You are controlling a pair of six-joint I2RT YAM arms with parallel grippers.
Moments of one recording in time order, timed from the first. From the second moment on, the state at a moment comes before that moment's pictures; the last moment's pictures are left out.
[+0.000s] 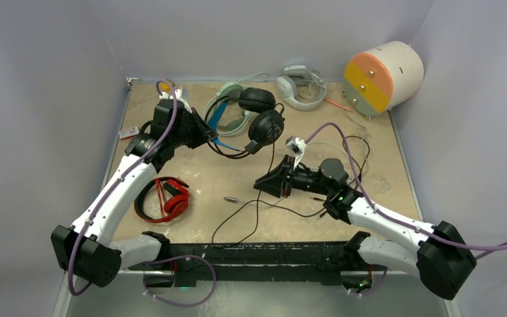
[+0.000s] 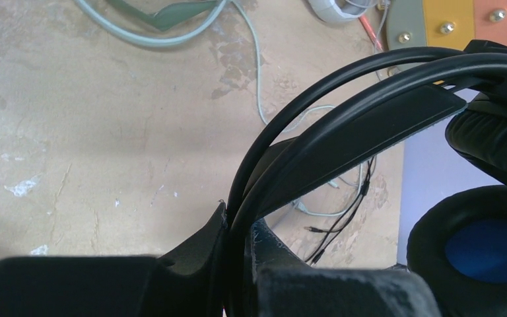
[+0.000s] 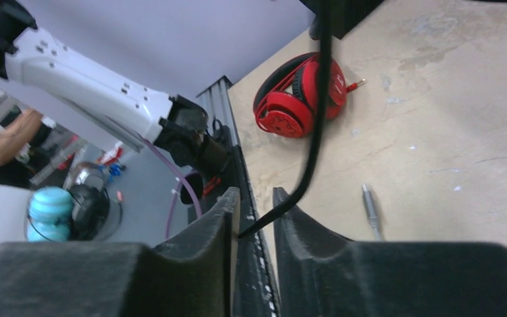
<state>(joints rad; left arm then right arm) -0.37 1.19 1.18 -0.55 0.12 -0.76 0.71 1.03 0.46 0.59 -0.65 0.60</state>
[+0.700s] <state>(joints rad) -0.37 1.06 0.91 -0.36 -0.08 -0.92 1.08 1.44 0.72 0.58 -0.43 0.60</state>
